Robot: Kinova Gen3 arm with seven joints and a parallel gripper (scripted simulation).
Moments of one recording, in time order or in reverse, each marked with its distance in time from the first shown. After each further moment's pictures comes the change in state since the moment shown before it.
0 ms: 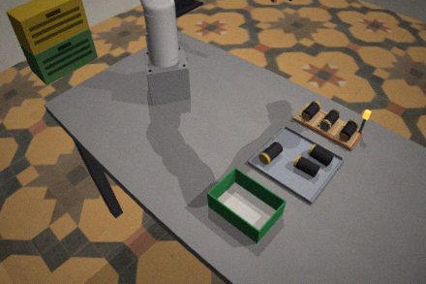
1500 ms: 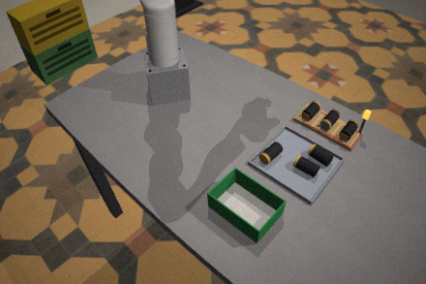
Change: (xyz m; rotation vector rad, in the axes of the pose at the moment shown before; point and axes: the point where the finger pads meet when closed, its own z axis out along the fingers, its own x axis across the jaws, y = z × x) arm 0.048 0.040 -0.032 0.092 -0.032 -0.326
